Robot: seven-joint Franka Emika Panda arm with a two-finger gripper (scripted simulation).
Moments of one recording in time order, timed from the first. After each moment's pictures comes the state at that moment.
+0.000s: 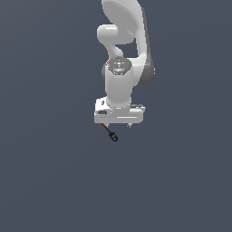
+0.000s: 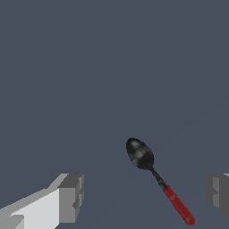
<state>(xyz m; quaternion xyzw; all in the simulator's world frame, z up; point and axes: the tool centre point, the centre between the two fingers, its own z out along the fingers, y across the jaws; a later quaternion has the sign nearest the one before) 0.002 0.011 0.159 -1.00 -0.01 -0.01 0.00</state>
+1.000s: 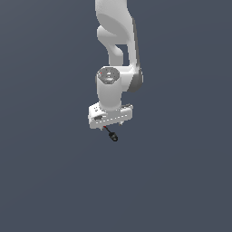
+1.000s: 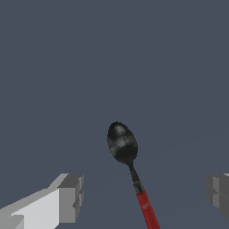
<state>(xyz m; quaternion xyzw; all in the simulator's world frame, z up) -0.024 -0.024 0.115 -0.99 -0.15 0.00 0.00</state>
